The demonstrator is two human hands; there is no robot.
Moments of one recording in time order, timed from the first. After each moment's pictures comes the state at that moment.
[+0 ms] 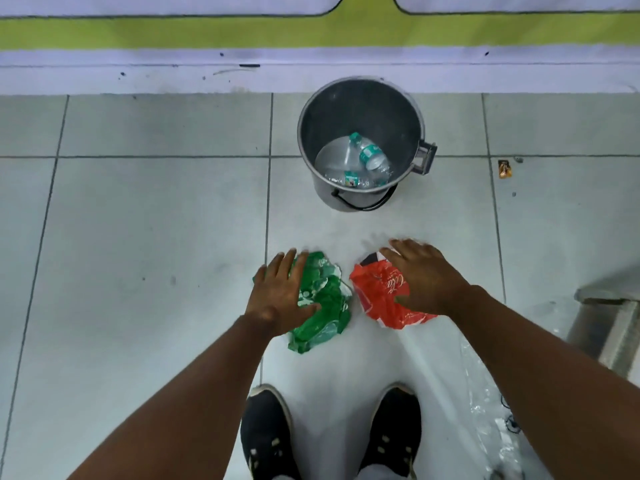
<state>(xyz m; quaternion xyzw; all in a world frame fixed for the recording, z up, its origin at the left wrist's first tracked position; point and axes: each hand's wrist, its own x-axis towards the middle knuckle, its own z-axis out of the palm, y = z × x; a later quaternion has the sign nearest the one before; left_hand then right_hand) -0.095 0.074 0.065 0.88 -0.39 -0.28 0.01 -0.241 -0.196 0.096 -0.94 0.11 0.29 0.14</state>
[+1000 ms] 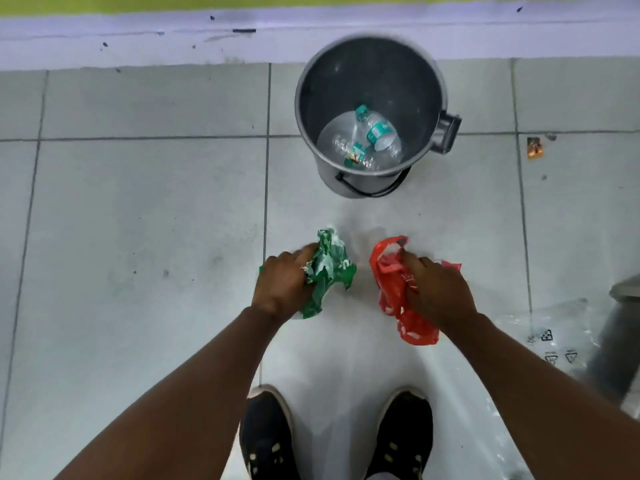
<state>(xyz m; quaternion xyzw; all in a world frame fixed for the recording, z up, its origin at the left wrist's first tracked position) -0.087 0.046 0.046 0.89 -0.40 -0.22 0.11 -0.265 -0.174 0.041 -0.94 0.23 0.18 0.20</state>
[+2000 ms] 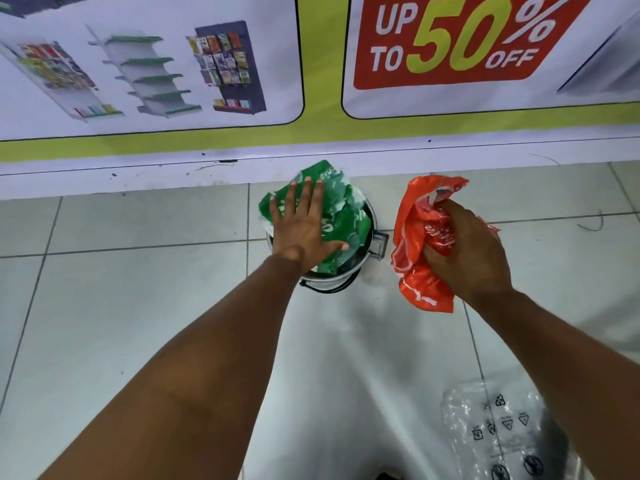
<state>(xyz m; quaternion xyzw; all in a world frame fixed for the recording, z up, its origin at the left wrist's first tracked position) 0.034 -0.162 0.170 0.90 -0.42 -0.08 0.06 -0.190 -0.328 0.228 -0.91 0.34 -0.12 0.22</state>
